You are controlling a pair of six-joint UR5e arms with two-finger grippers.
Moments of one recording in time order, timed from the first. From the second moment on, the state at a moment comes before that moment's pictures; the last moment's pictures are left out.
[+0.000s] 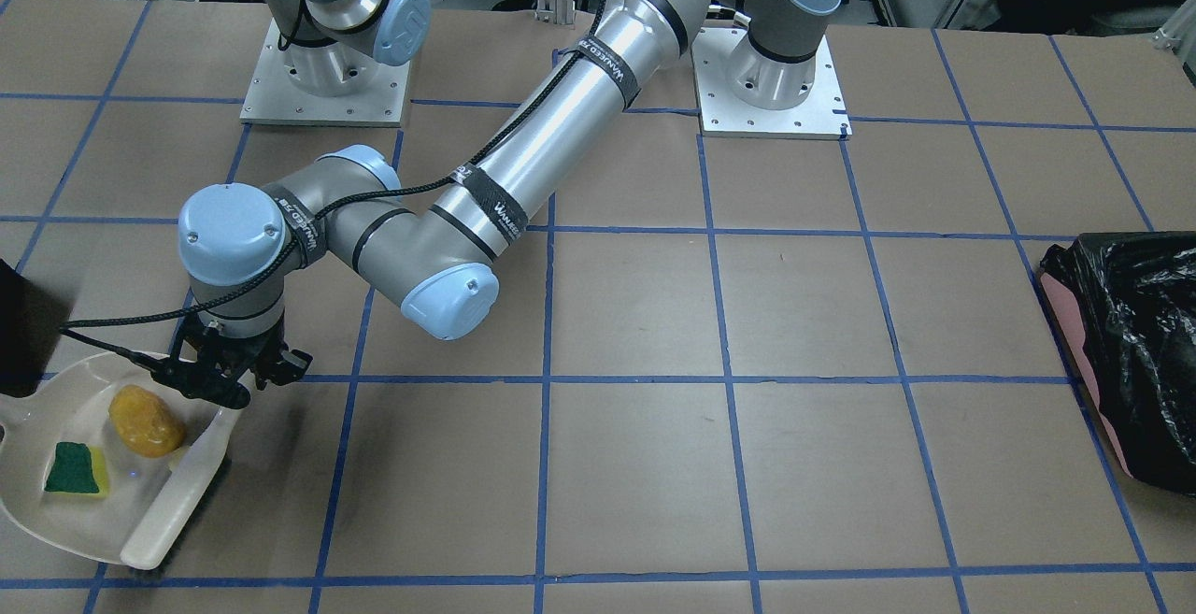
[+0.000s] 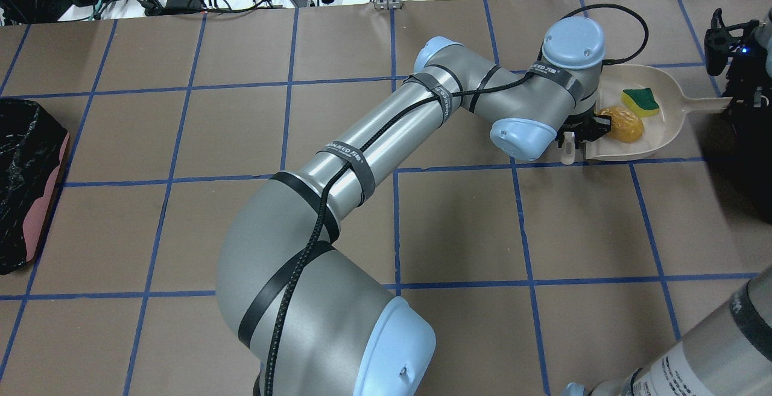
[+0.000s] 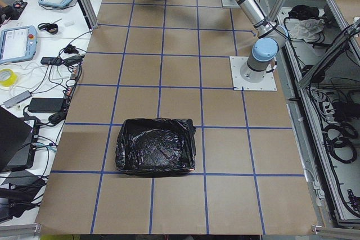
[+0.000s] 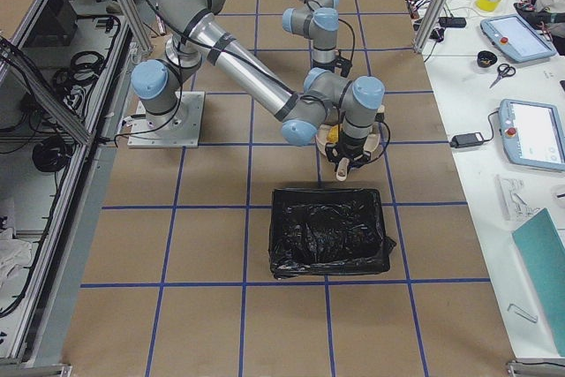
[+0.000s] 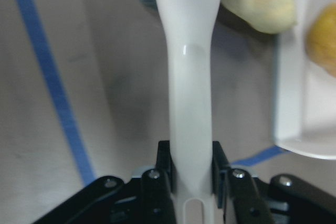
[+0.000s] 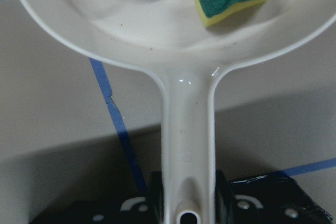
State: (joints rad) left arm -2.27 -2.60 -0.80 -1.07 1.35 -0.47; right arm 1.03 -1.07 1.54 -2.08 -1.74 -1.85
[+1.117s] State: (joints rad) left arm -2.35 -2.55 -0.77 -1.10 1.28 -0.64; right arm 1.03 -1.07 1.55 -2.08 -1.72 -1.84
